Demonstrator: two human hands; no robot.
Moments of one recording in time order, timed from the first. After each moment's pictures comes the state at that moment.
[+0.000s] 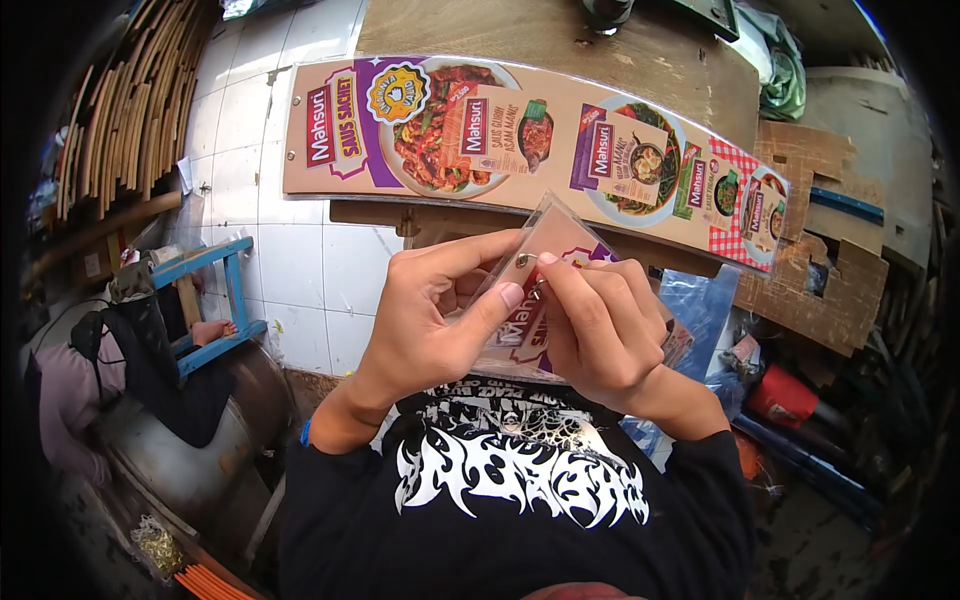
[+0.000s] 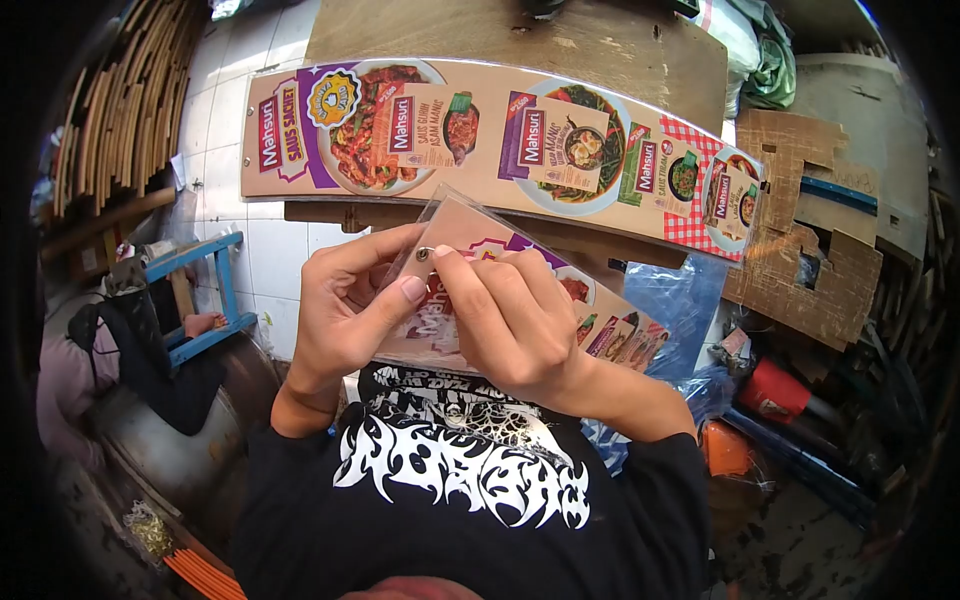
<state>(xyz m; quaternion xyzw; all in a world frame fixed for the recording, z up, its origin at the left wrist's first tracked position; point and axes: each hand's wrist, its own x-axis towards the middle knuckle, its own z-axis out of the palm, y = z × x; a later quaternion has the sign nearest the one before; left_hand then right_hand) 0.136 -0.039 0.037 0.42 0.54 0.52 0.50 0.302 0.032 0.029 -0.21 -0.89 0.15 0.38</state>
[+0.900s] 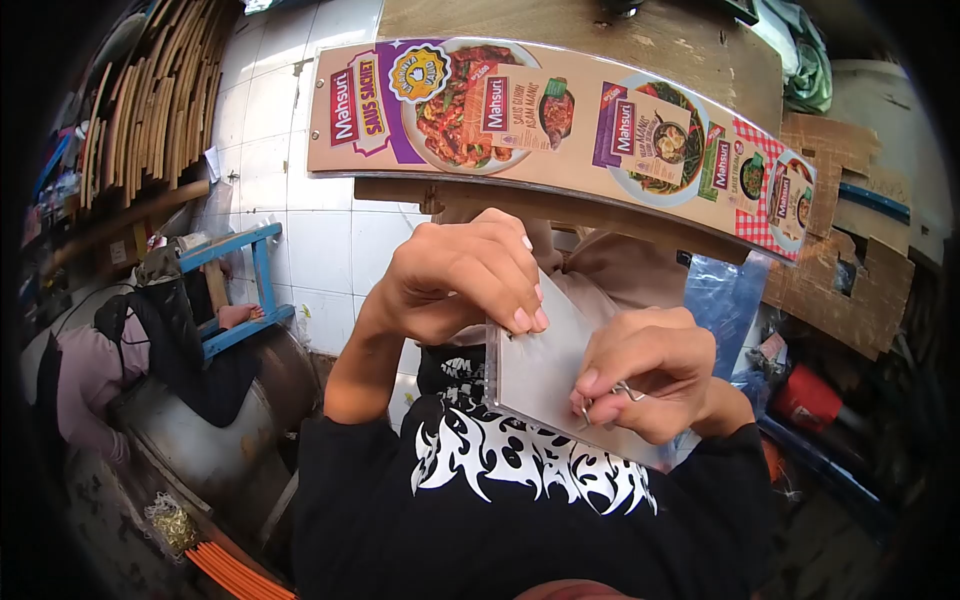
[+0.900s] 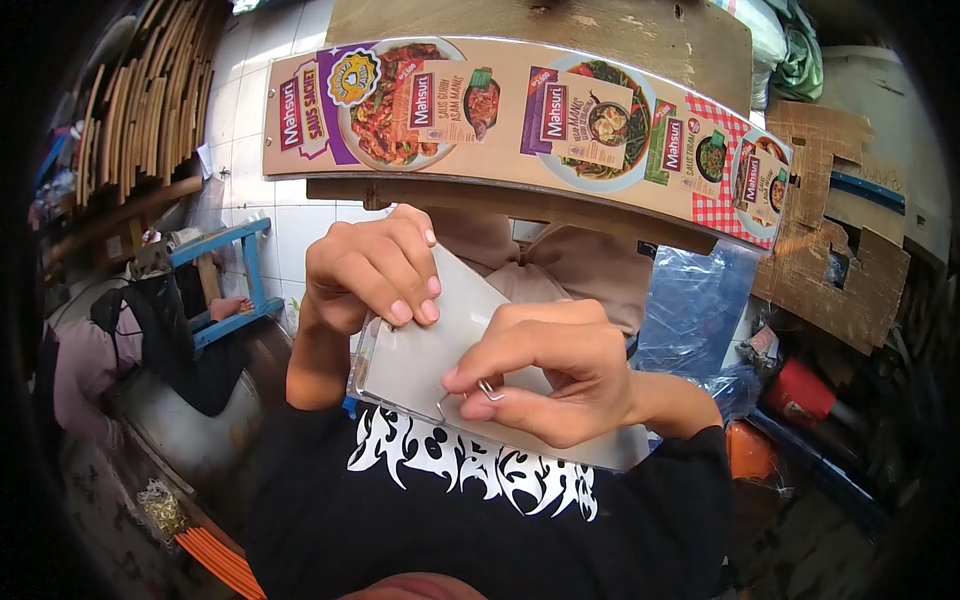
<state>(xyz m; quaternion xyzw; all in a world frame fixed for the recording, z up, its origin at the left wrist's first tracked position) 0.112 -0.026 0.012 0.59 0.25 0.59 0.49 0.335 0.018 0.053 -0.10 -0.56 0.76 0.31</state>
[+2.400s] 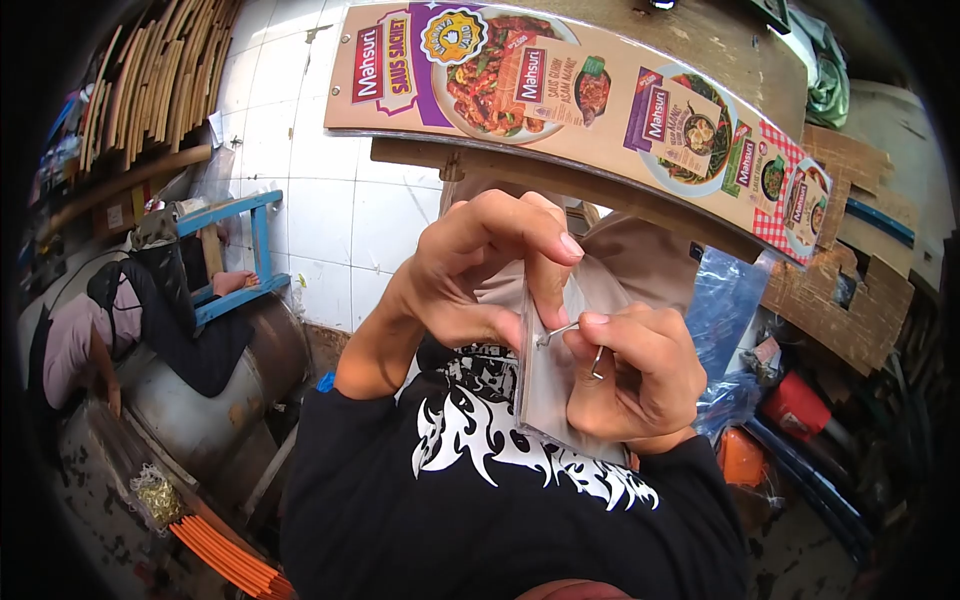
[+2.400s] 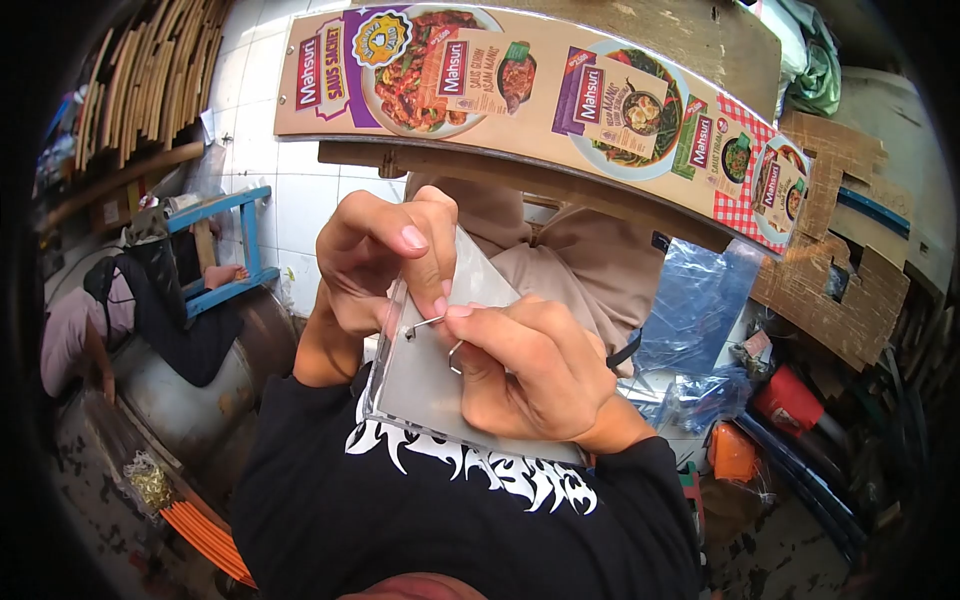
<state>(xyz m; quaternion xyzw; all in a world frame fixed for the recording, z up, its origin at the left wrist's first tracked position) 0.127 -0.032 0.003 0.55 0.14 0.67 0.49 0.304 -0.024 0.065 -0.29 -0.77 0.39 0.42</state>
